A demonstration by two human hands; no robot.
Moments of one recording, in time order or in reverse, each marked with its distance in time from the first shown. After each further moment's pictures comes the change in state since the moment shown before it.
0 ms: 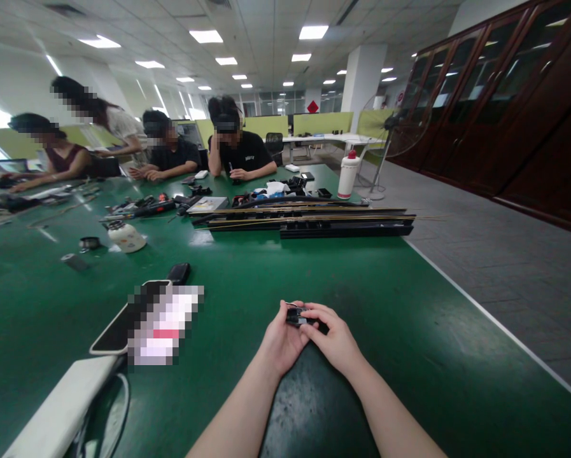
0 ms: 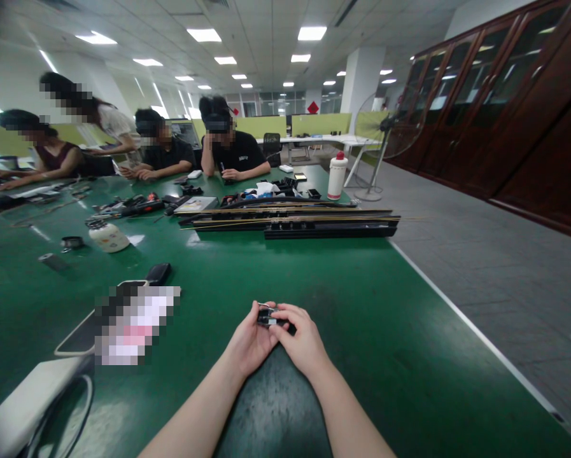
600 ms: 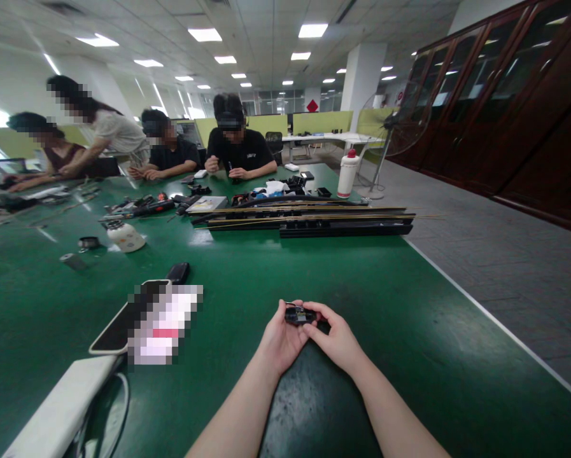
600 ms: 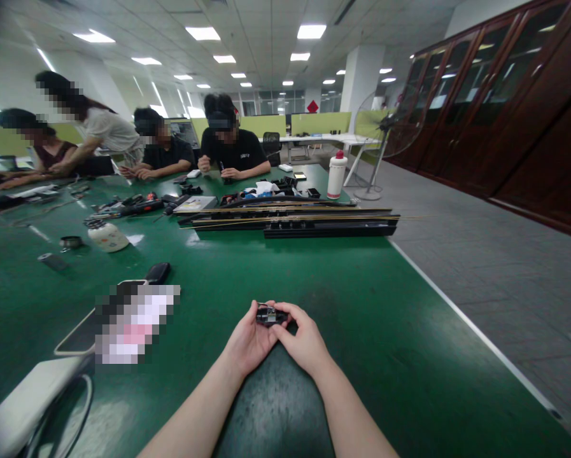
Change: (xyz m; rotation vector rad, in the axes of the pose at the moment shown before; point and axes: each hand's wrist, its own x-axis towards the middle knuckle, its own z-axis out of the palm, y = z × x) left_hand 0.000 0.001 -0.001 -0.025 0.019 -0.047; right_hand 0.001 -0.003 -0.004 0.067 -0.046 0.068
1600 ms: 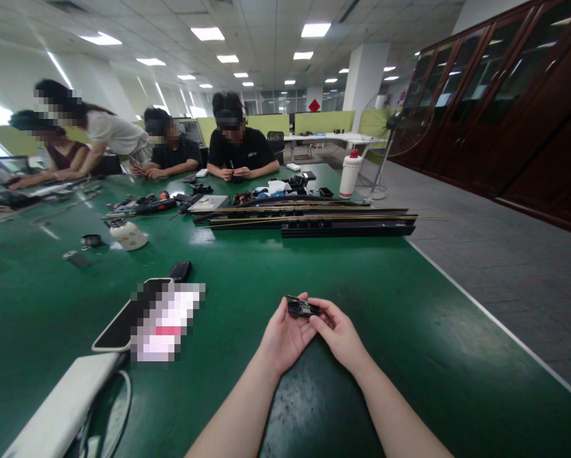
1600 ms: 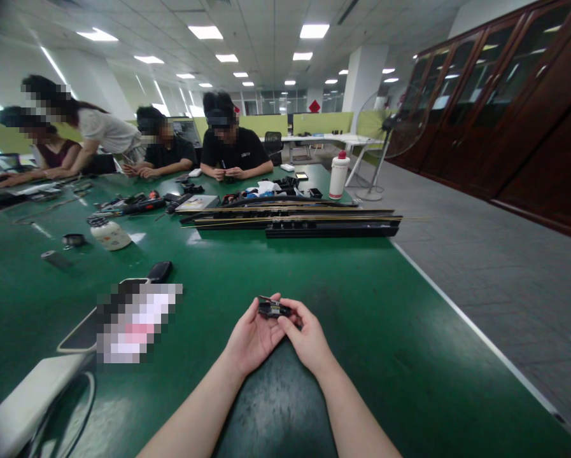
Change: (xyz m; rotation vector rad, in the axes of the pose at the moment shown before) left_hand -0.004 0.004 0.004 0.001 -0.116 -0.052; right_hand 0.001 0.001 0.001 0.239 0.016 0.048
